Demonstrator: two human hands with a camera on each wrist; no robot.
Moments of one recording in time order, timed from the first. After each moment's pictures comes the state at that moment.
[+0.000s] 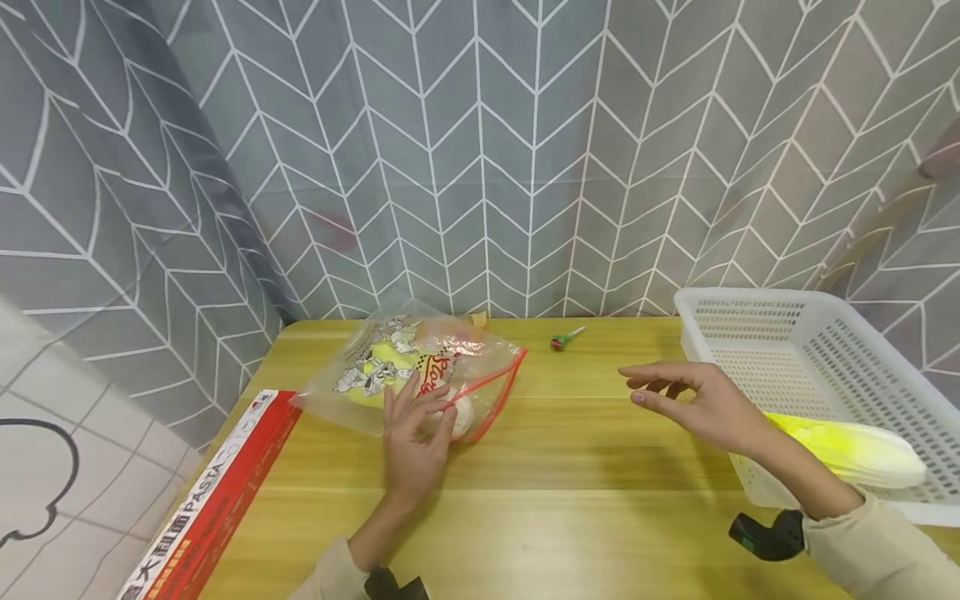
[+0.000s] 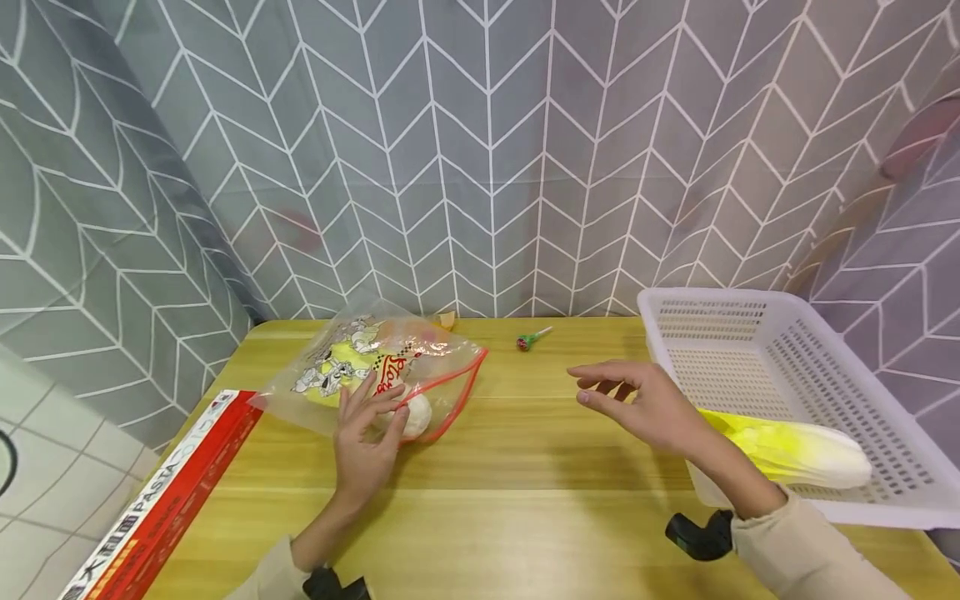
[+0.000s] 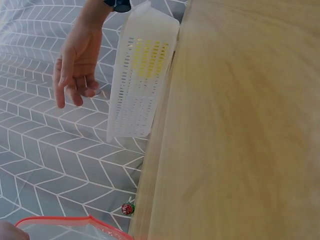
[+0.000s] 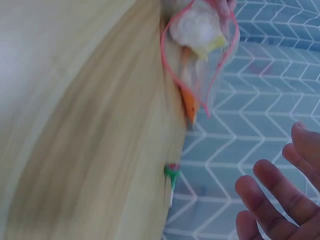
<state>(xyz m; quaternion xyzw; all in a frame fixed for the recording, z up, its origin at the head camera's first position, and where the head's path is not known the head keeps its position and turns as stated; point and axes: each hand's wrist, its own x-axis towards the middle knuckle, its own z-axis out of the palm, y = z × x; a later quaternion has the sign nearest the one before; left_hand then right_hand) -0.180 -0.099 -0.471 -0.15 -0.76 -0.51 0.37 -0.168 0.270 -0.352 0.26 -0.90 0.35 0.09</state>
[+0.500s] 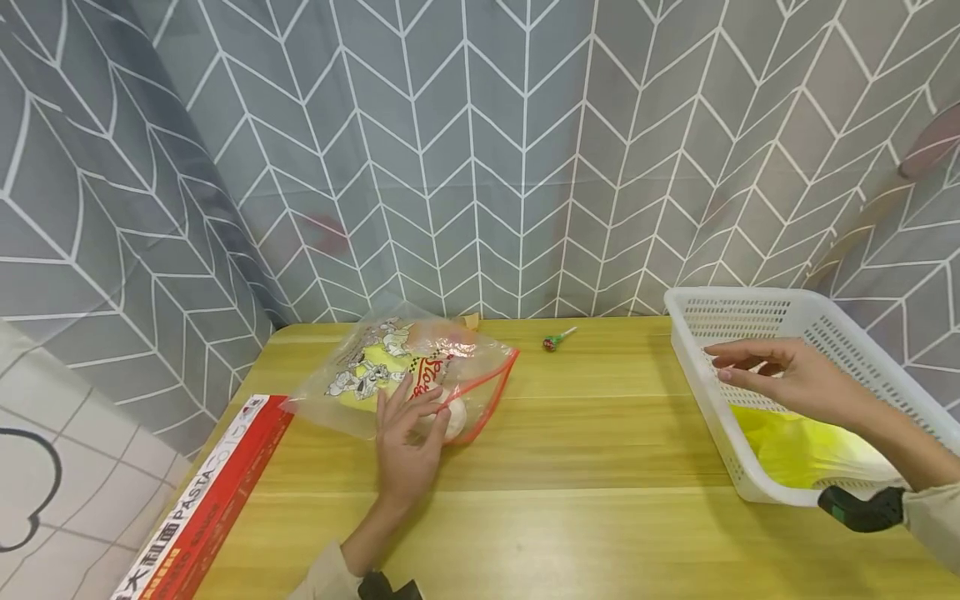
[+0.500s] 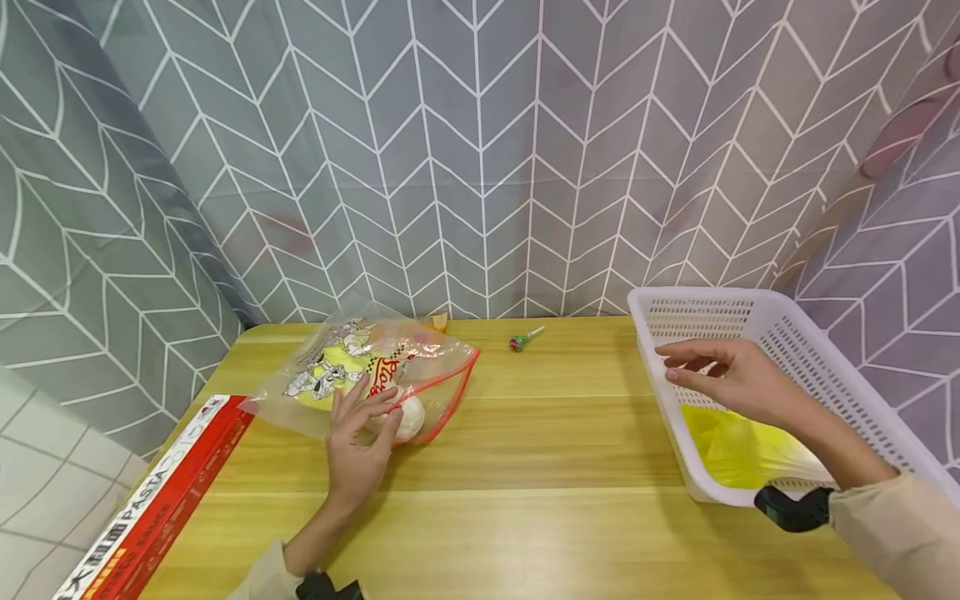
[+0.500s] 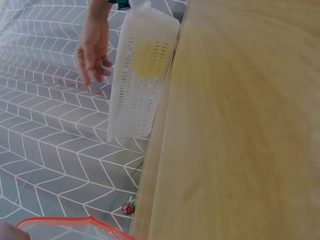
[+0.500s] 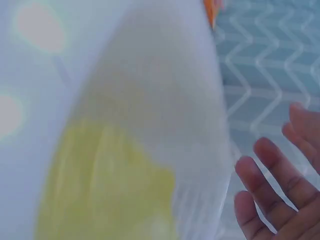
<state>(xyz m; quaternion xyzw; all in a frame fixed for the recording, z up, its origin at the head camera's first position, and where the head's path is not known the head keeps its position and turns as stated) -0.179 -0.099 -0.470 -0.15 -0.76 -0.51 0.37 -0.175 0.378 -0.335 0.19 -0.94 0.29 0.08</state>
